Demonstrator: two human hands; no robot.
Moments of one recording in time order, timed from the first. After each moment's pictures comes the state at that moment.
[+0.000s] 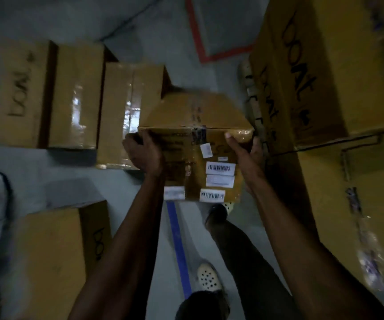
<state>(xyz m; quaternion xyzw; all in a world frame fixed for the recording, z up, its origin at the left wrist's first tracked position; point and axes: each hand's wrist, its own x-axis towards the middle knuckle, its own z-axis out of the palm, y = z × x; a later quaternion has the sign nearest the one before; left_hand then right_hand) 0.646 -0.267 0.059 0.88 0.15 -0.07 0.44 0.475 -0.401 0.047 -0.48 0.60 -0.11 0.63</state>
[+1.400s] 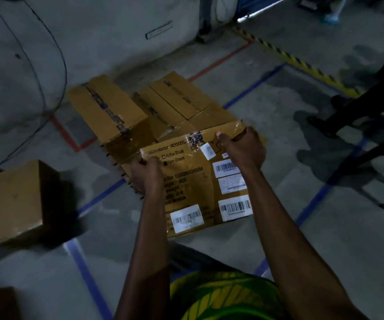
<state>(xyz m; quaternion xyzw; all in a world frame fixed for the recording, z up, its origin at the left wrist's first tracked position) -0.112 -0.346 0.433 0.82 -0.06 -0.26 0.51 -0.293 -0.453 0.439 -0.56 0.73 -0.27 0.28</state>
